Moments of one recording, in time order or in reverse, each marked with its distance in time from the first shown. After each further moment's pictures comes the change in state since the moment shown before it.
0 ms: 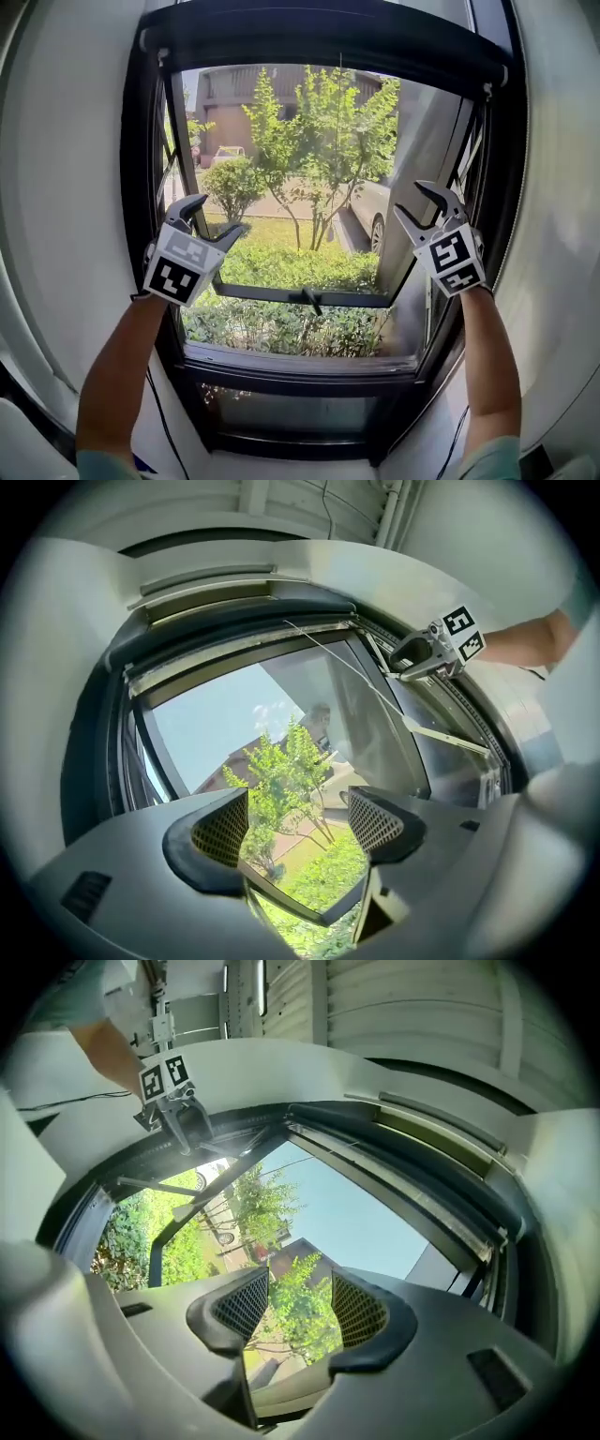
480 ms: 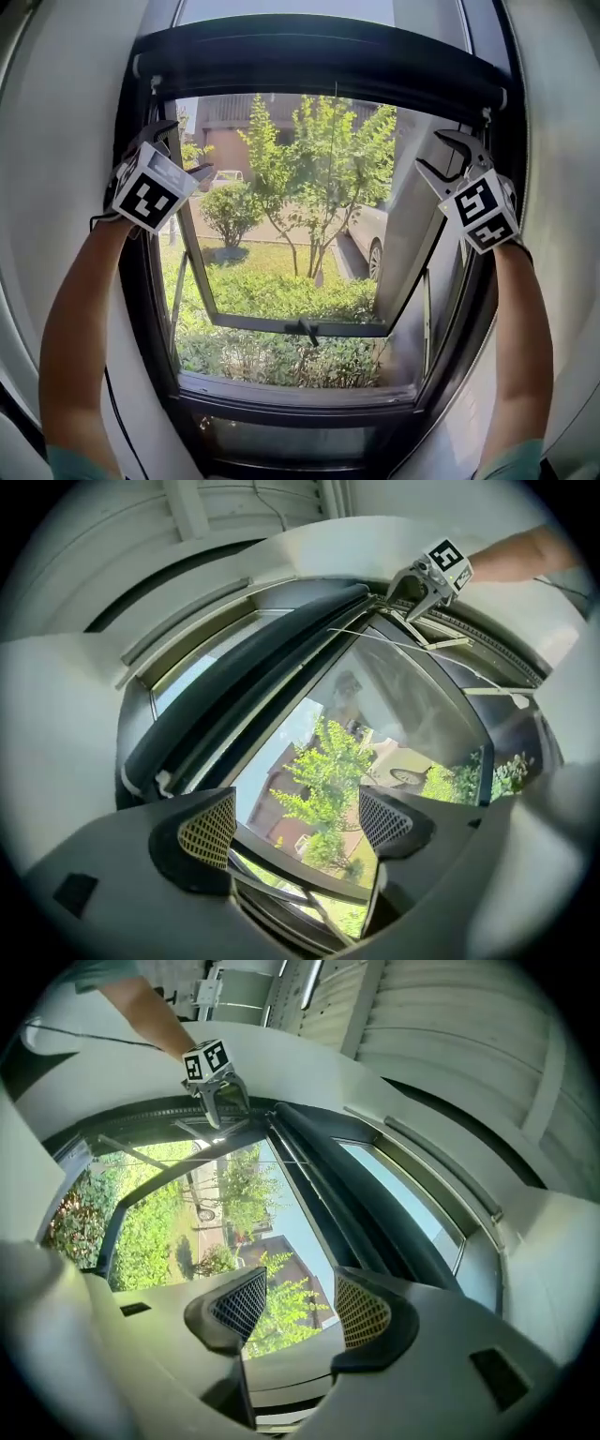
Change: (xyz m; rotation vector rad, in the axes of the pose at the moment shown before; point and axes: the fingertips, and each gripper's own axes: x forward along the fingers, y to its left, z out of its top) left arm 0.016 0.149 0.112 0.340 0.003 0.250; right arm 0.020 -0.133 0.057 -0.253 0.009 -0.121
